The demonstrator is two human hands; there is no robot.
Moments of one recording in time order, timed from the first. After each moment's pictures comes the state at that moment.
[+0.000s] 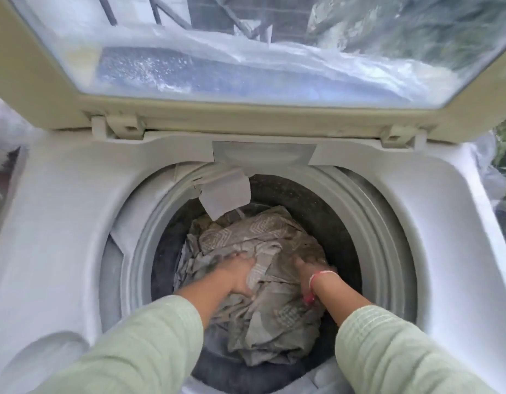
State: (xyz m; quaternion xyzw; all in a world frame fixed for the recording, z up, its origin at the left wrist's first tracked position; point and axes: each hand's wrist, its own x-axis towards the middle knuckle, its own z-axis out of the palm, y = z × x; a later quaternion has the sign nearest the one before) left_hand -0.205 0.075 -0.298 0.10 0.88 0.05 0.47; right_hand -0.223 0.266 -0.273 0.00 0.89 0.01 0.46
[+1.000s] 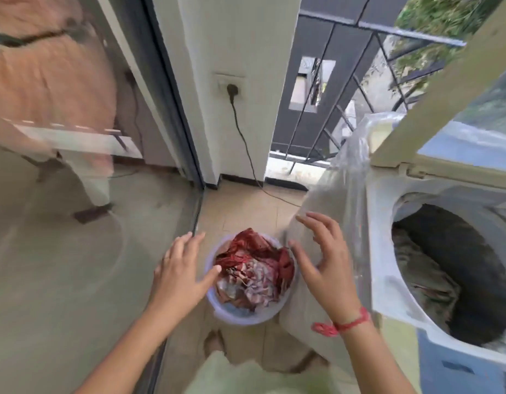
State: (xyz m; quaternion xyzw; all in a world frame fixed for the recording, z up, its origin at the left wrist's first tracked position) left_hand 0.052 -0.410 -0.070 -0.18 0.95 0.23 0.07; right_hand -0.037 -0.177 -0.021 -0.17 0.88 -0.45 0.00
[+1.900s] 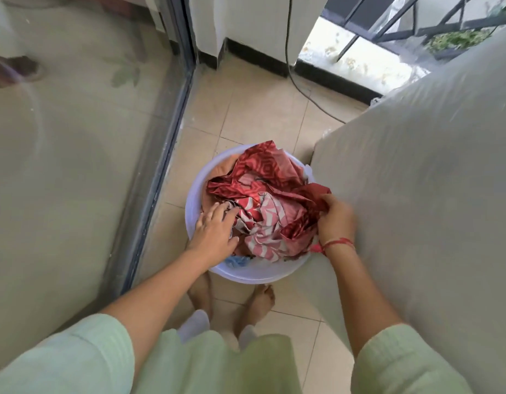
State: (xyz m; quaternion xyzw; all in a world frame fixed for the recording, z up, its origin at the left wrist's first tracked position) left_hand 0.024 -0.385 -0.480 -0.11 0.93 0.25 0.26; right_hand -0.110 -0.171 -0.446 0.04 0.97 -0.16 0.16
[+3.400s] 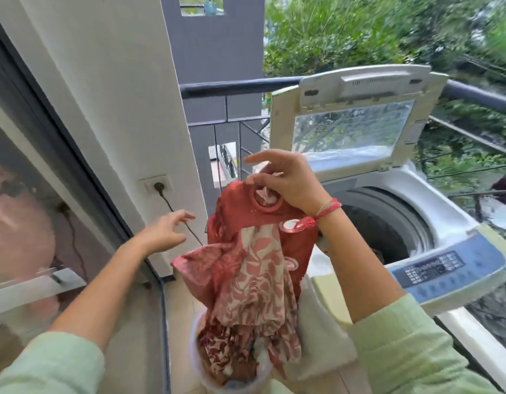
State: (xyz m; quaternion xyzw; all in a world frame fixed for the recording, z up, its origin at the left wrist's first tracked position) left_hand -0.116 -0.429 0.072 0.08 0.95 0.27 0.16; right_hand -0.072 -0.145 0.180 -0.18 0.82 -0.52 -0.14
